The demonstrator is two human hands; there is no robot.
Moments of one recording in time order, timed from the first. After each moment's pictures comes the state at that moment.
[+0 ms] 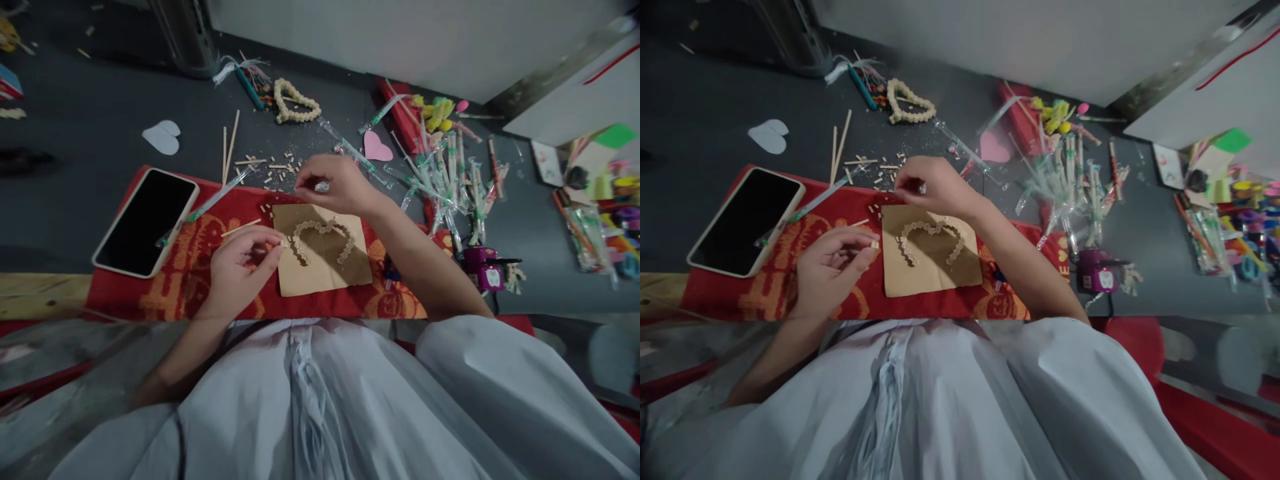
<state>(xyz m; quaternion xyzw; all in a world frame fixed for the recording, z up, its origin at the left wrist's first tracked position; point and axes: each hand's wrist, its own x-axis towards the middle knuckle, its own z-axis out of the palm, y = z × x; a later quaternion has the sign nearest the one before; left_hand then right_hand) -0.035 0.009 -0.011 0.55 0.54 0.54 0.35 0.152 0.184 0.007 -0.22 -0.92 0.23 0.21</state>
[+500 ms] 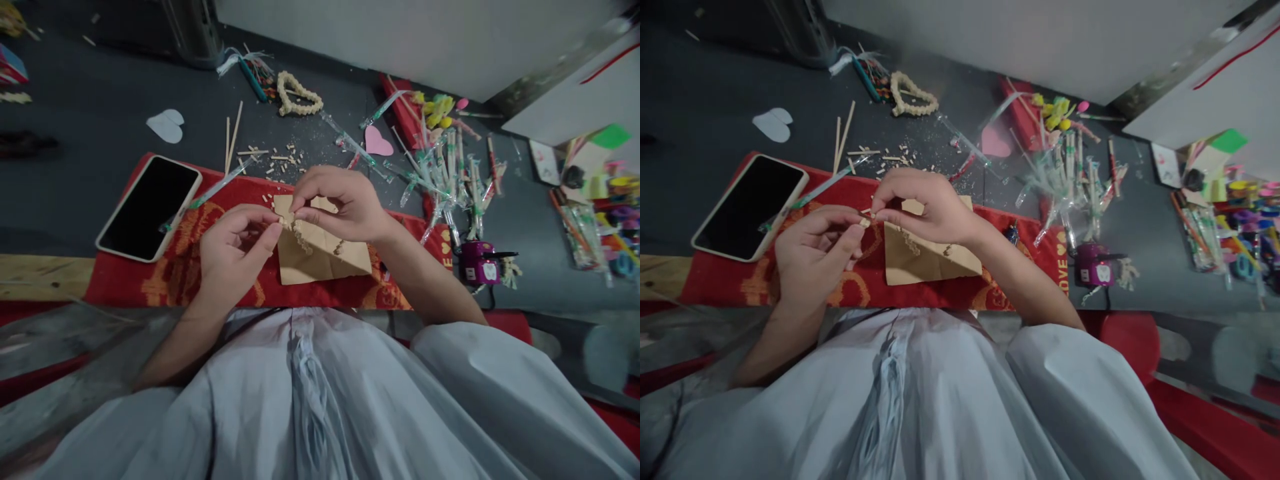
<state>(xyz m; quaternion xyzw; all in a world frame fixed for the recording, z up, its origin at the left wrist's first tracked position) -0.032 0.005 0.012 0.51 0.56 0.54 0.36 0.147 0.119 0.039 -0.09 -0.90 0.27 0.33</state>
